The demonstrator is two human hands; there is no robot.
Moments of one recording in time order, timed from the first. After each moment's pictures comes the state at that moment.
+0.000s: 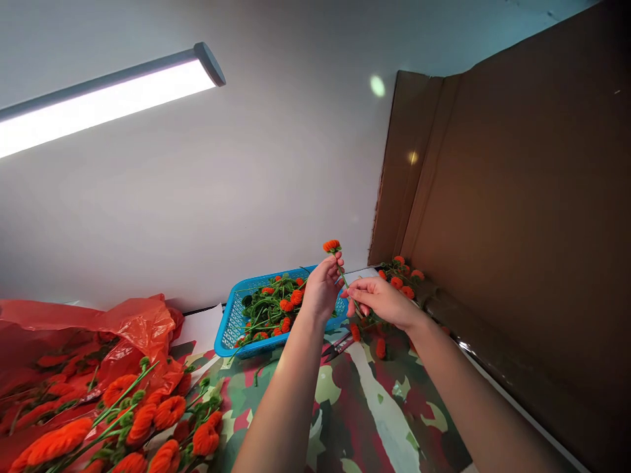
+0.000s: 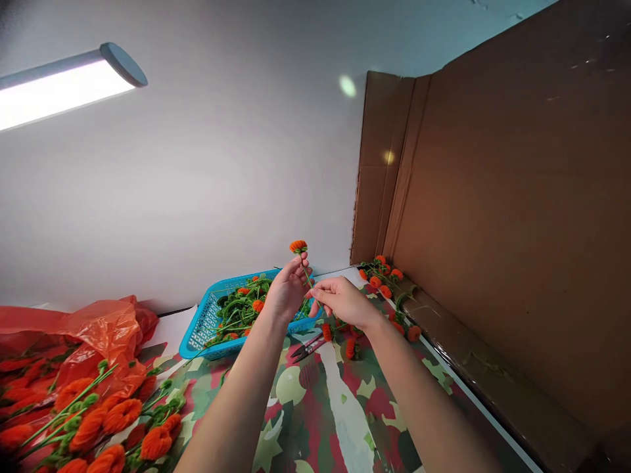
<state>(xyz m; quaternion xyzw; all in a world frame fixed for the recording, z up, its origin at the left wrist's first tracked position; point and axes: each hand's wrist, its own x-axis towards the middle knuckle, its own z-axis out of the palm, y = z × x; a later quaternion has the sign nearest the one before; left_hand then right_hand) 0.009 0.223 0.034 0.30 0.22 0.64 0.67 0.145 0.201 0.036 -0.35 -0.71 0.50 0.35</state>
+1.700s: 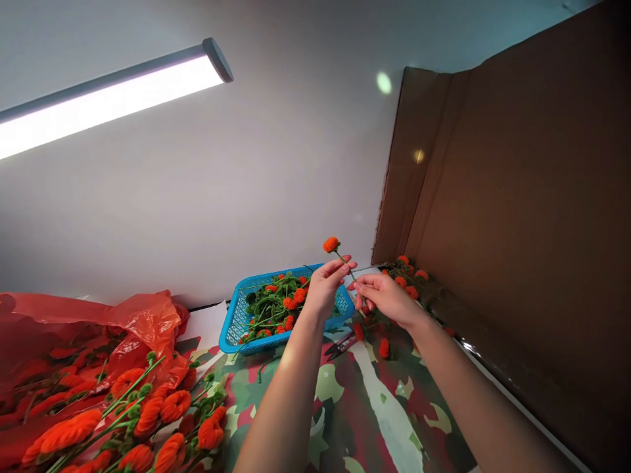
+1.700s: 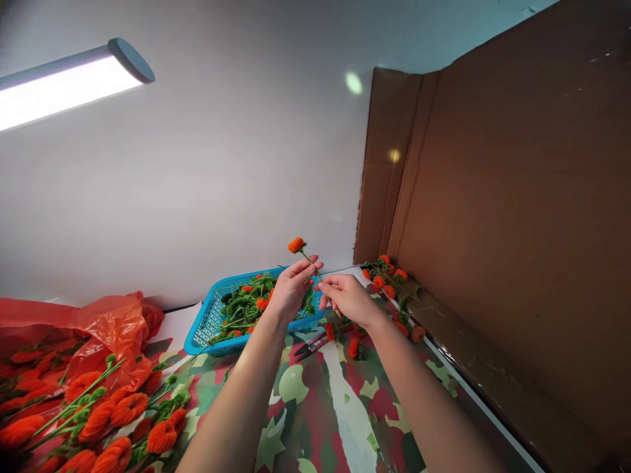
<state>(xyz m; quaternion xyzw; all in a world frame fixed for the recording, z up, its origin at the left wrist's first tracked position) 0.002 0.234 0.013 0.45 0.28 0.63 0.57 0.144 0.206 0.028 -0.40 -0.68 0.48 0.39</state>
